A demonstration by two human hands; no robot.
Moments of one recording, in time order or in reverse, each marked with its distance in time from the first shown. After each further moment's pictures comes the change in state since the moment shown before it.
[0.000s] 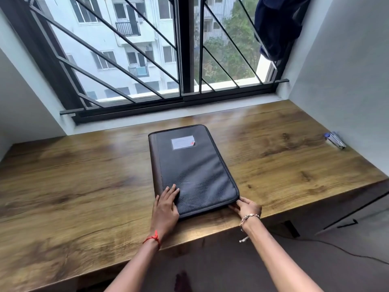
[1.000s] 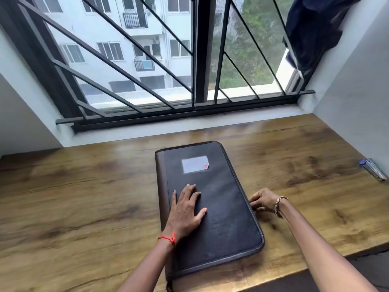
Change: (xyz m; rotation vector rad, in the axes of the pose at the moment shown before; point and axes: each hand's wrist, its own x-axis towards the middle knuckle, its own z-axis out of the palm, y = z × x) left_hand 0.115 0.016 -0.006 0.186 -0.198 0.151; right_hand 0.126 -0.091 0.070 -1.068 -0.513 0.099
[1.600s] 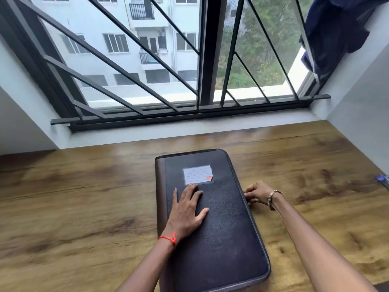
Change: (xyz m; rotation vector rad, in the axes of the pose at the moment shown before) left_hand 0.046 -0.006 -0.006 0.039 -0.022 -0.015; right_hand 0.049 -0.060 -0.005 -0.019 0.020 -0.061
